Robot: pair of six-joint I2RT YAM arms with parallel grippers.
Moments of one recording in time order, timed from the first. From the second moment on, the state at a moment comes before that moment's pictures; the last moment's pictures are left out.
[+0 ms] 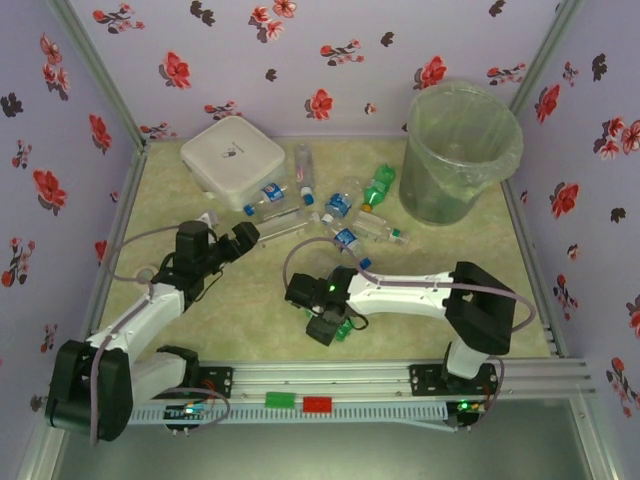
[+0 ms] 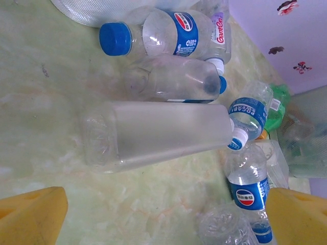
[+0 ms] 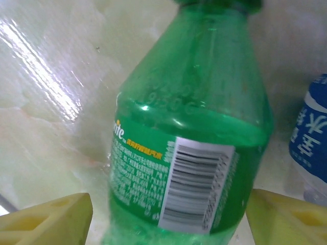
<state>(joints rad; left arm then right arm) -0.27 1.08 0.48 0.04 0.21 -0.81 1.23 1.69 1.09 -0.84 0.13 0.14</state>
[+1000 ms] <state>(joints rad) -0.27 1.06 0.46 0.05 0.21 -0.81 1.24 1.69 1.01 -0.62 0.11 0.17</state>
